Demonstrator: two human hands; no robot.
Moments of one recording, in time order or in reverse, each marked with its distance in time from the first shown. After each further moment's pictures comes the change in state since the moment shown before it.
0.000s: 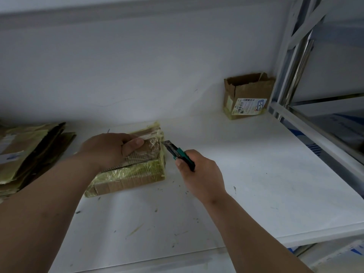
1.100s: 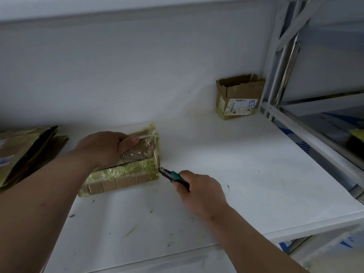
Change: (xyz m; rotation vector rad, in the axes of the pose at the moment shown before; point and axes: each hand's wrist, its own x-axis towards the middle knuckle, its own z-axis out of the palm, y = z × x) left_hand 0.016 -0.007 0.002 0.002 -0.014 -0.011; right_hand -0.029 0.018 -0.001 -0.282 -0.169 -0.072
